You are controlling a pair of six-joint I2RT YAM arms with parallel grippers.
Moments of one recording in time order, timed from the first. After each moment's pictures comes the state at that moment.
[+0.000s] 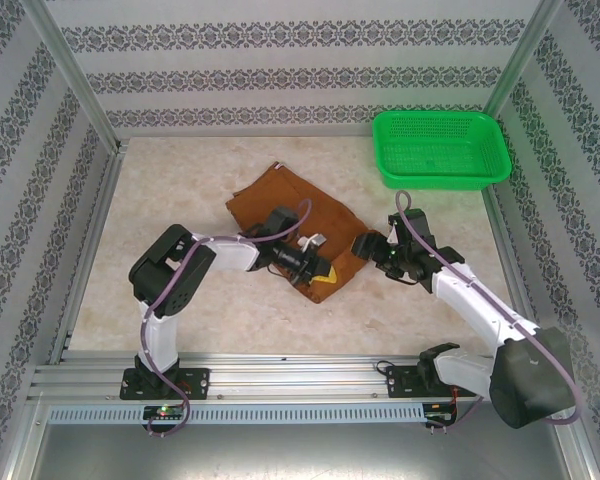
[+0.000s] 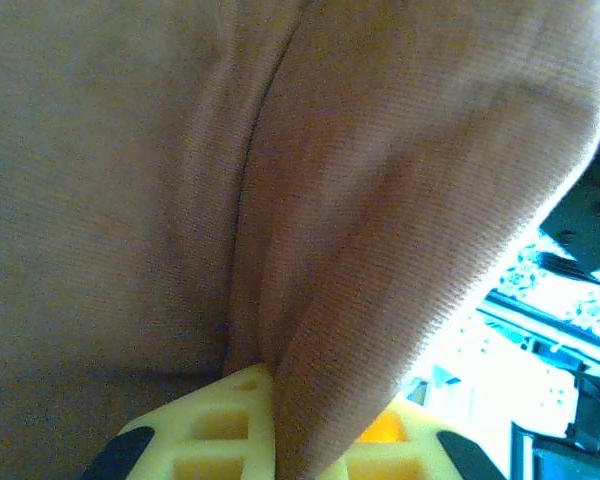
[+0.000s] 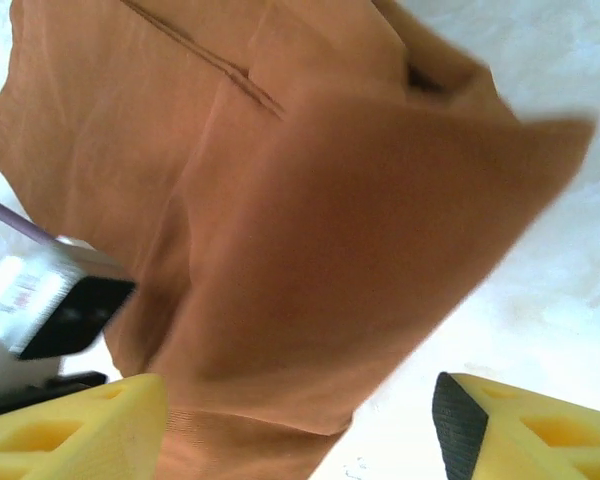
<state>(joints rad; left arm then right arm) -0.63 1.98 1.02 0.19 1.13 -1.14 0.29 1.15 0.69 -0.42 -0.27 0.74</state>
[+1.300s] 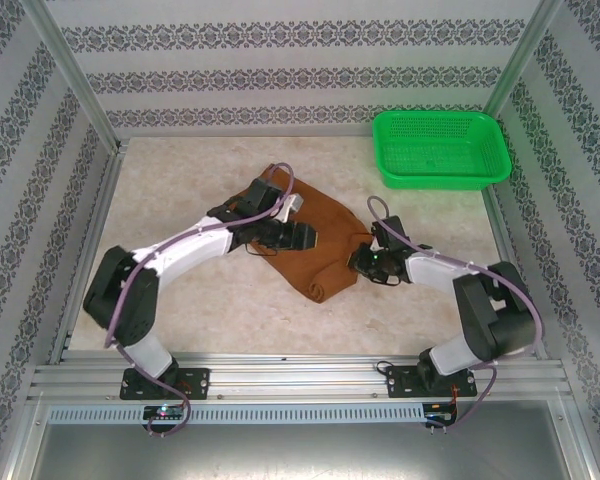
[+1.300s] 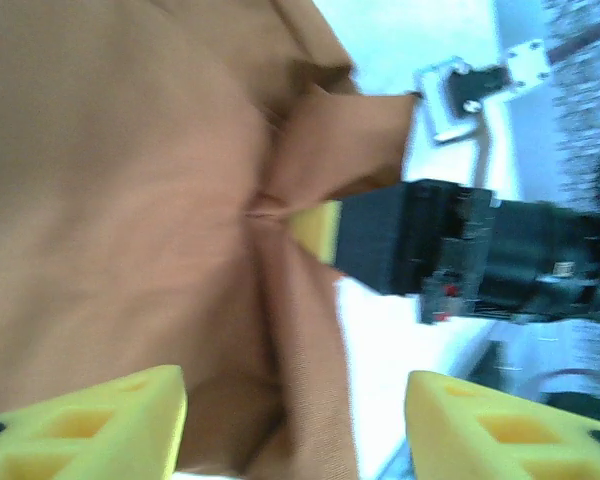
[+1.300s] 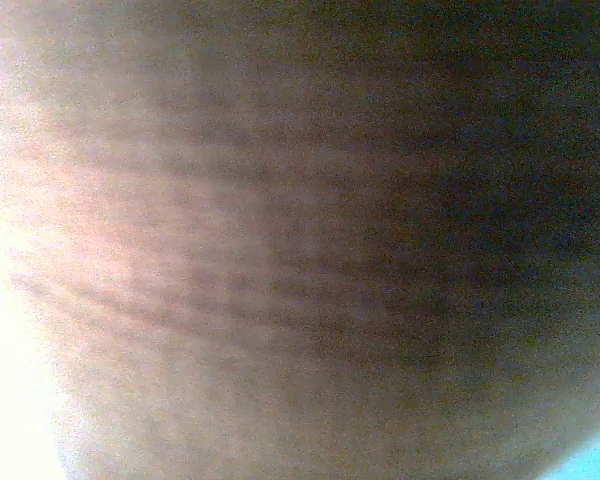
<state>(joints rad) -0.59 1.65 1.20 -0.43 0.46 -0.50 0.33 1.48 0.63 -0.17 -0.30 0.78</state>
